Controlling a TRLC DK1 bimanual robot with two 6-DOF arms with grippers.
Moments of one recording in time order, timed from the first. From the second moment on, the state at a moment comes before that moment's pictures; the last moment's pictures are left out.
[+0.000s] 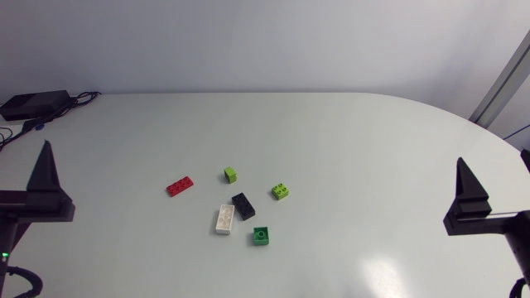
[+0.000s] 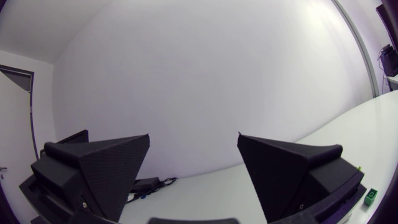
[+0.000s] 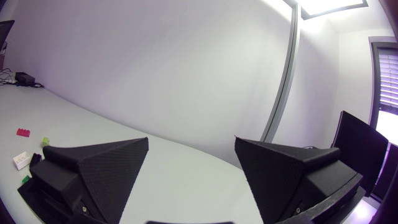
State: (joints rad) left arm -0.21 0.01 0.12 0.23 -0.38 0.47; right arm 0.39 0.00 0.26 -0.09 0.51 -0.39
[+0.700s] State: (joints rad) left arm -0.19 0.00 0.02 0.32 -0.40 0.47; right arm 0.39 0.00 0.22 -0.10 0.50 -0.35
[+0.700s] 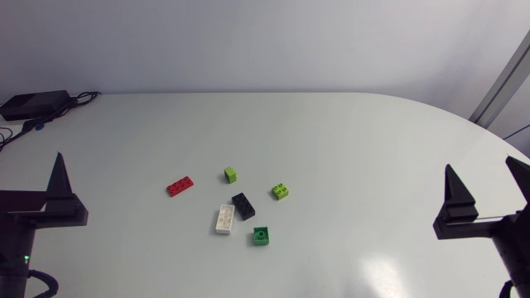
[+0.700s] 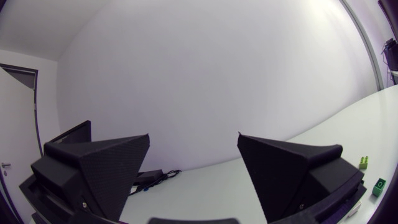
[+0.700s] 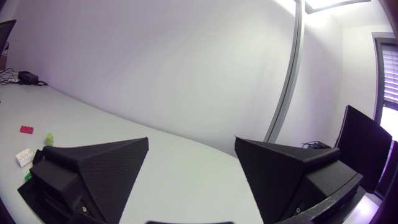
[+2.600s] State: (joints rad) left arm 0.00 0.00 0.02 0.03 -0.11 0.22; right arm -0.02 0.00 0.08 -0.13 0.11 -0.07
